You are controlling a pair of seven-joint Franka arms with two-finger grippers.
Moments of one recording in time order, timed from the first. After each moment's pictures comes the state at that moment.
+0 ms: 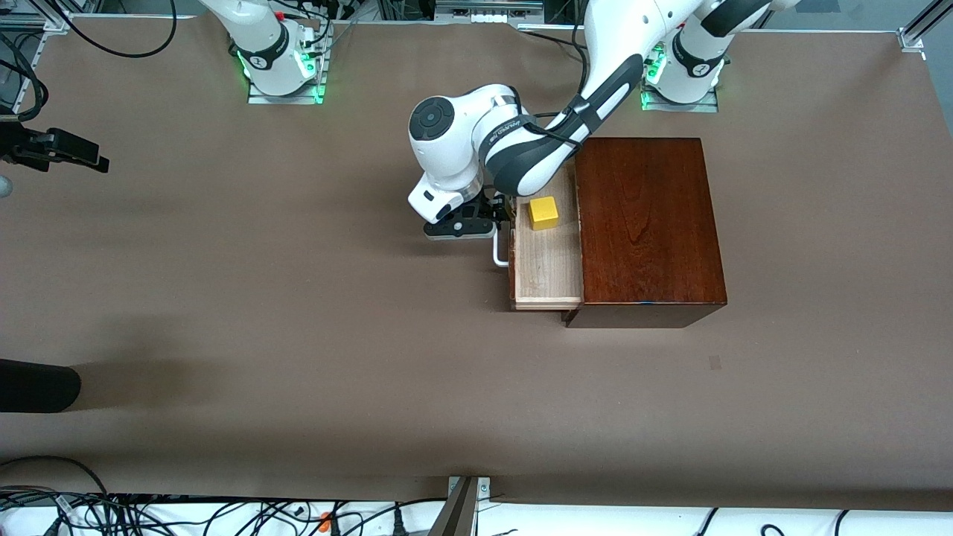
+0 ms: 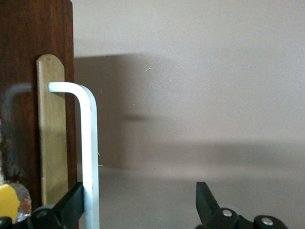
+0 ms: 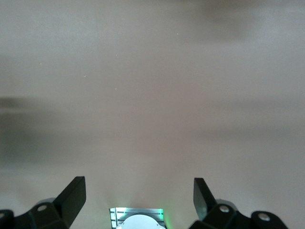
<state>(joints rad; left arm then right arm) -0.54 0.78 -0.46 -1.33 0.46 1.90 -1.08 -0.03 0.01 -0.11 -1.65 0.02 1.50 -0.12</state>
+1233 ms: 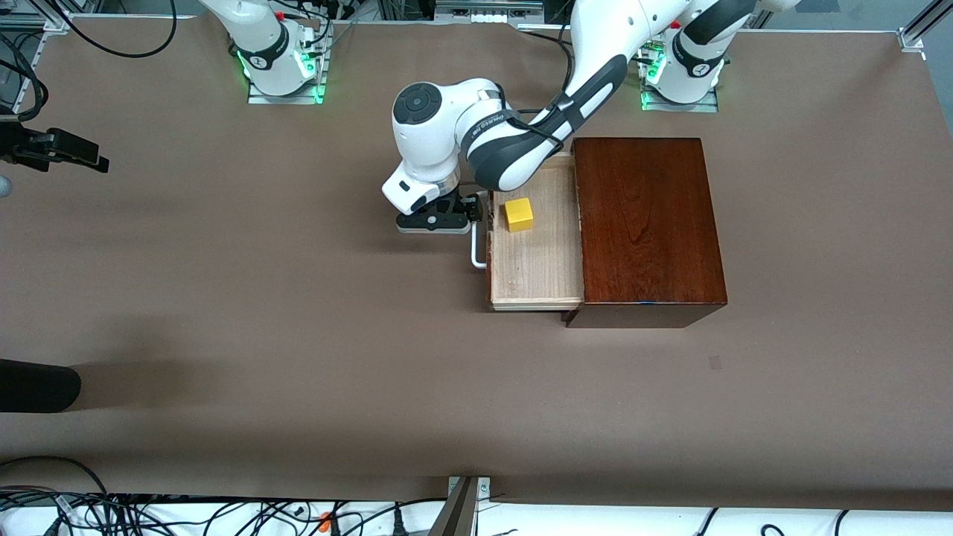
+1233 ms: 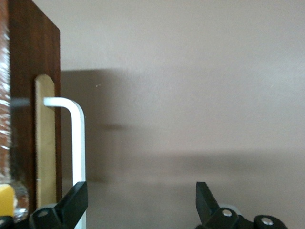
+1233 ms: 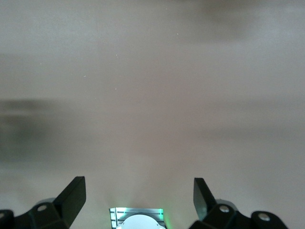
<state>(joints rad) -0.59 0.82 -0.47 -1.19 0.45 1.97 -1.10 -0.03 0.01 -0.11 -1.65 0.02 1.50 -0.12</state>
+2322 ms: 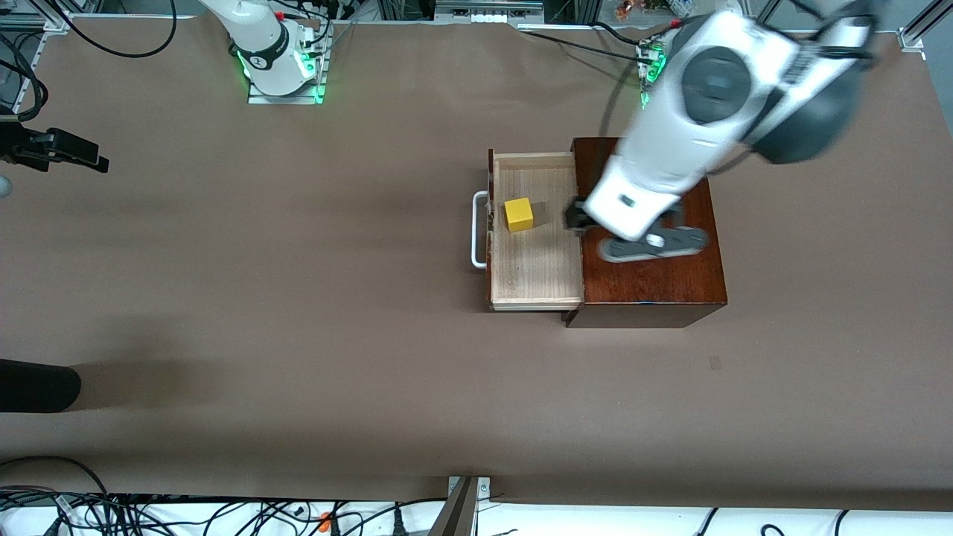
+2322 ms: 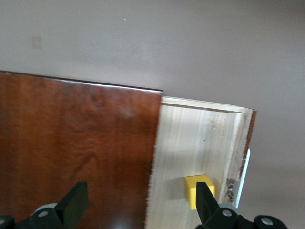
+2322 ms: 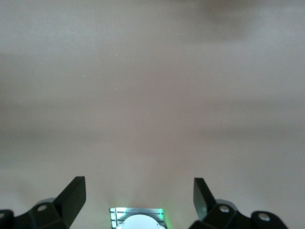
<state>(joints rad) 0.03 0.39 -0.58 -1.34 0.11 1.63 -0.66 -0.03 0.01 -0.11 -1.65 0.02 1.50 -0.12</state>
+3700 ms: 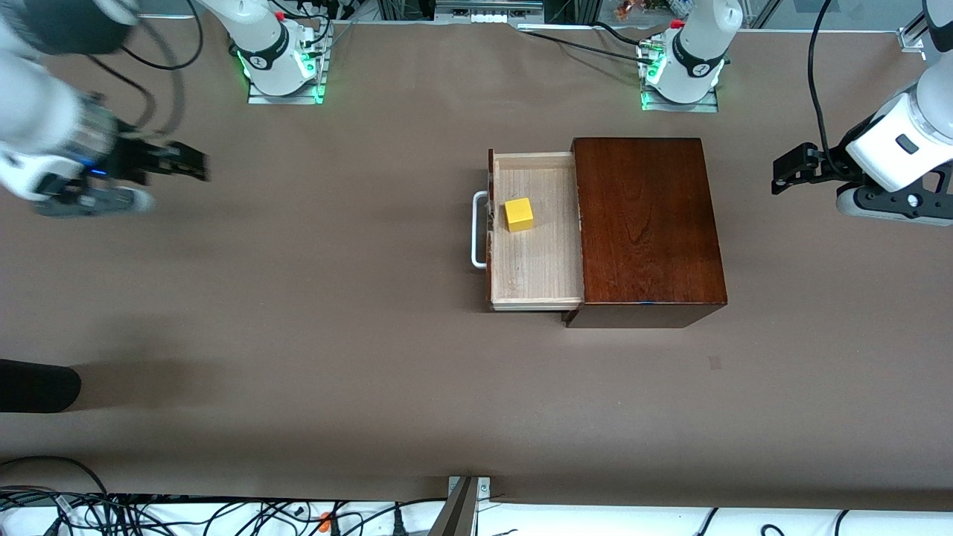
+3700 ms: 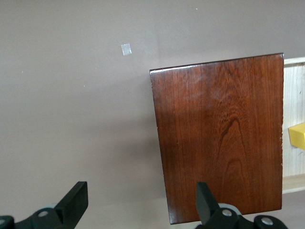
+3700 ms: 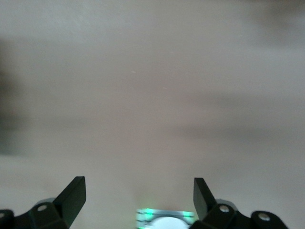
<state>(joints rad) -0.08 0.07 0.01 -1.54 -0.02 1.50 0.06 0.17 0.08 0.03 -1.65 0.05 1.55 0.20</state>
